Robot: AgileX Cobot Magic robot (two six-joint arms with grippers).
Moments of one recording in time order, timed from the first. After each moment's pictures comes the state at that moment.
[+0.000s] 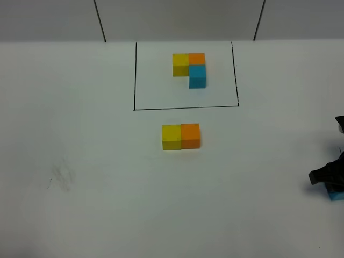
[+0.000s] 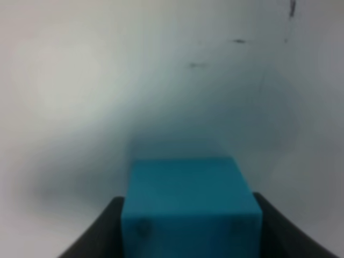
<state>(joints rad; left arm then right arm) -0.08 -0.01 -0.51 0.03 1.07 -0.04 -0.02 1.66 -0.66 -0.08 0.50 -0.01</state>
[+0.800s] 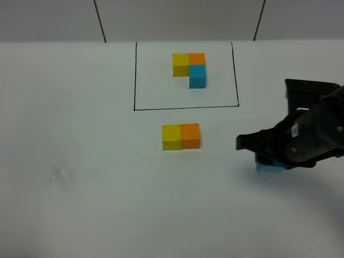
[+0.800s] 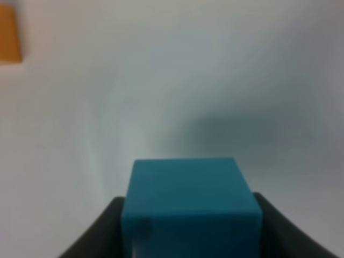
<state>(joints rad) -0.08 -0.01 -0.51 0.03 1.07 -0.04 0.52 1.51 -0.85 -0.09 0.65 0.68</state>
